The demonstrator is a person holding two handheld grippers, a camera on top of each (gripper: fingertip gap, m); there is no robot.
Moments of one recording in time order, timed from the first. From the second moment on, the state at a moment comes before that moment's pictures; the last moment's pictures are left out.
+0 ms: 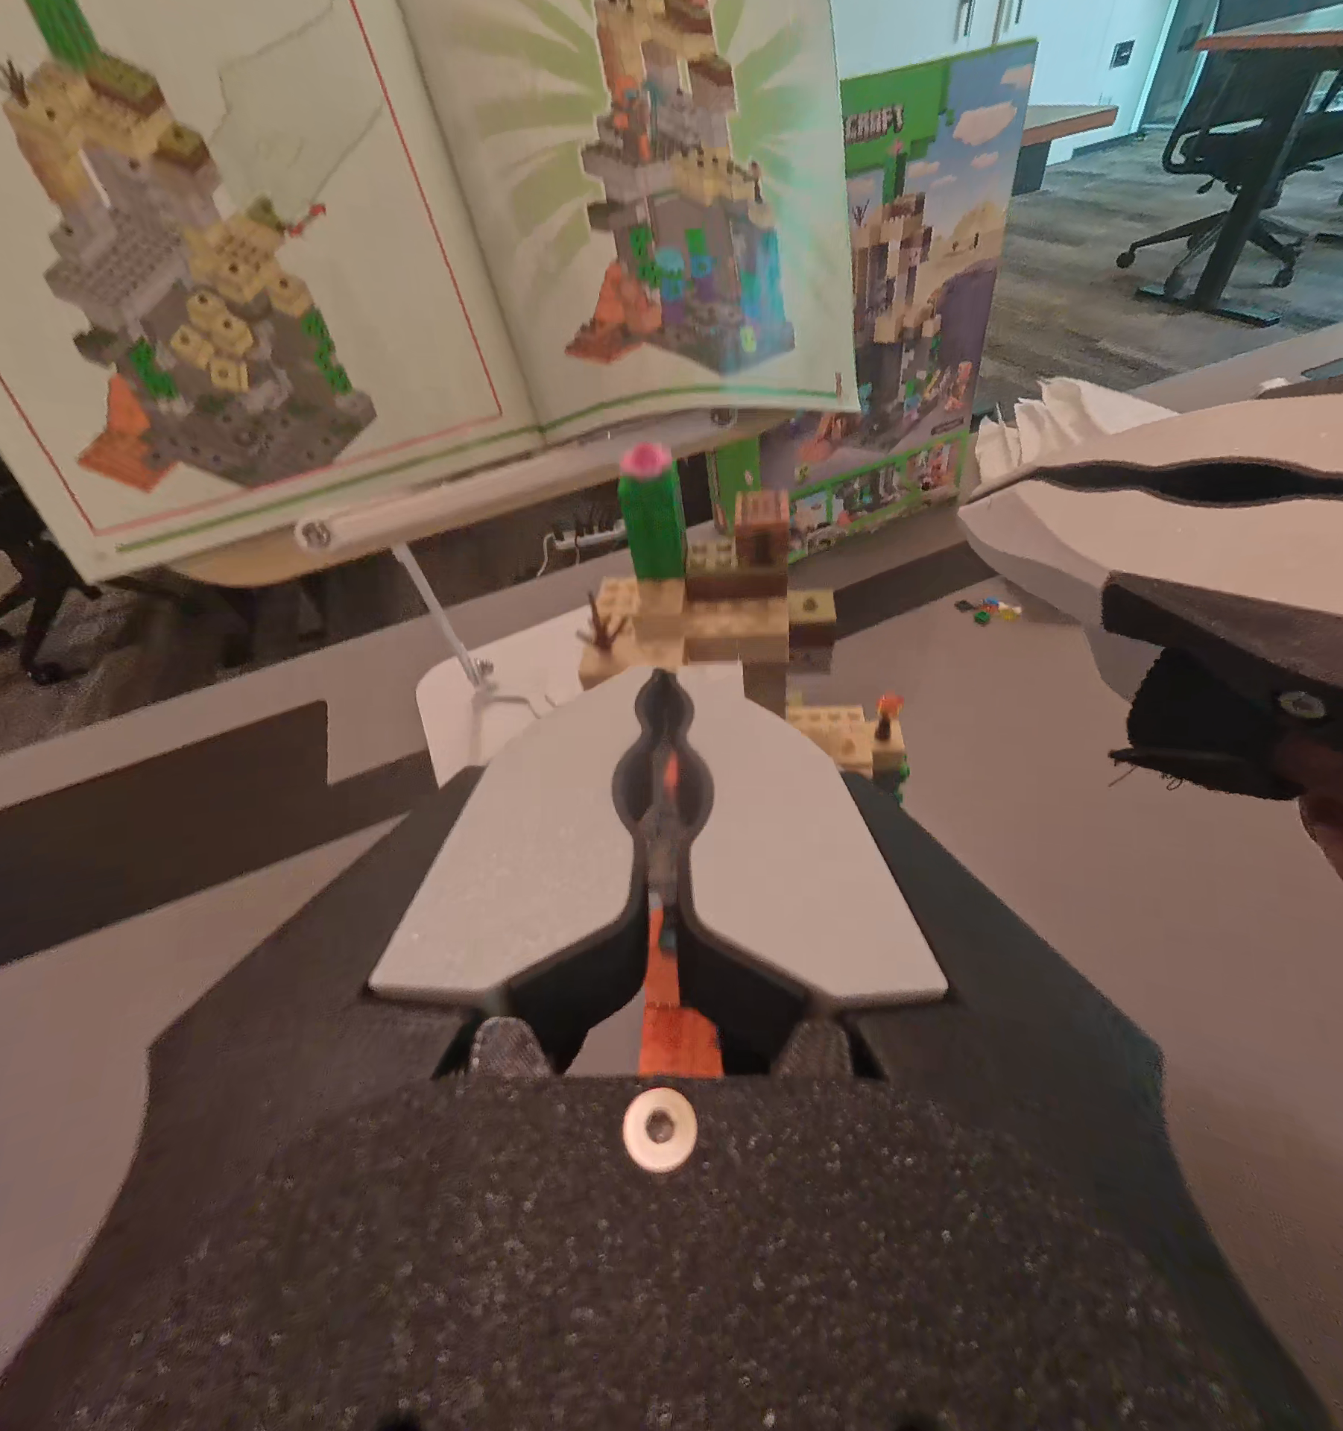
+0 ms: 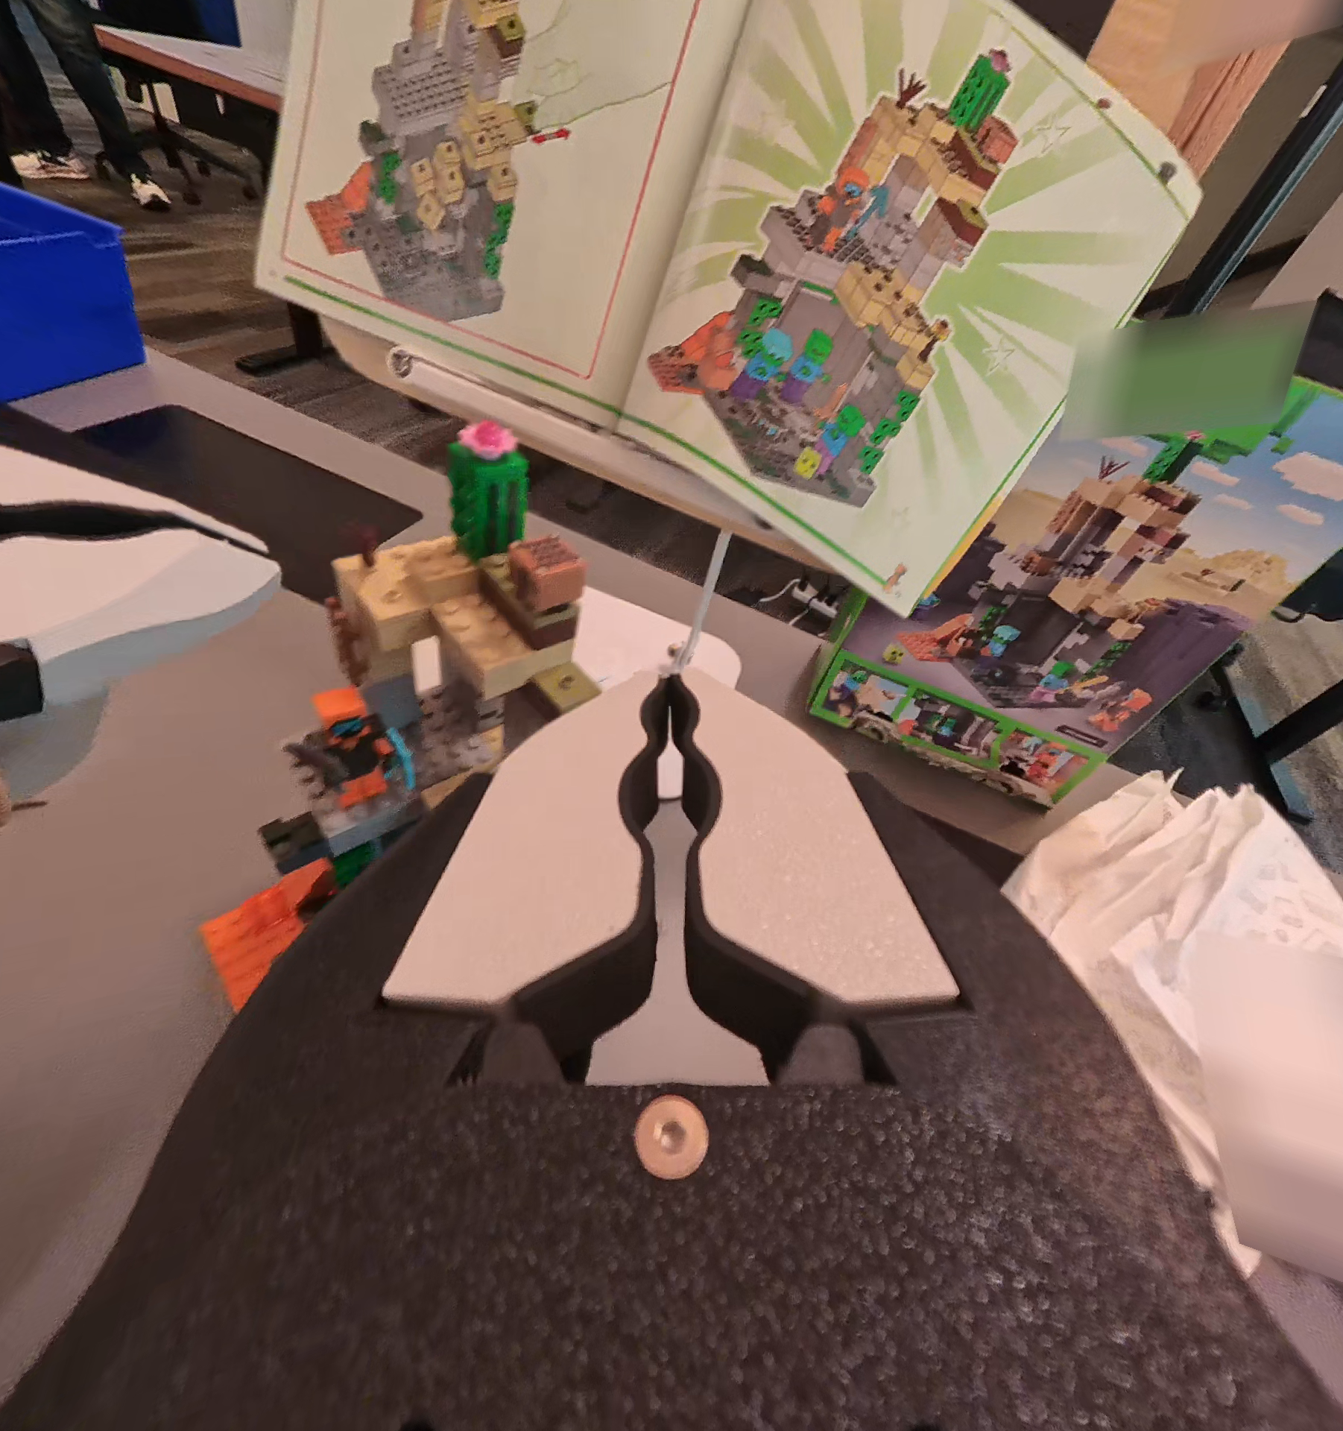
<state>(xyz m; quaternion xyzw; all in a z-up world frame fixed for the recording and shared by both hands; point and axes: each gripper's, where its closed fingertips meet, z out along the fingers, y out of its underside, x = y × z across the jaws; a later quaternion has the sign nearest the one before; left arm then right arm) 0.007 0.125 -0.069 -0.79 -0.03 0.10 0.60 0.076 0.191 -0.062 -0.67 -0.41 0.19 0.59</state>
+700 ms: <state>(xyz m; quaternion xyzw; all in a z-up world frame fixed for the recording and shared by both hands) 0.044 0.034 -0.179 -0.84 -0.08 0.07 0.54 0.114 0.073 -0.154 -0.69 -0.43 0.22 0.54</state>
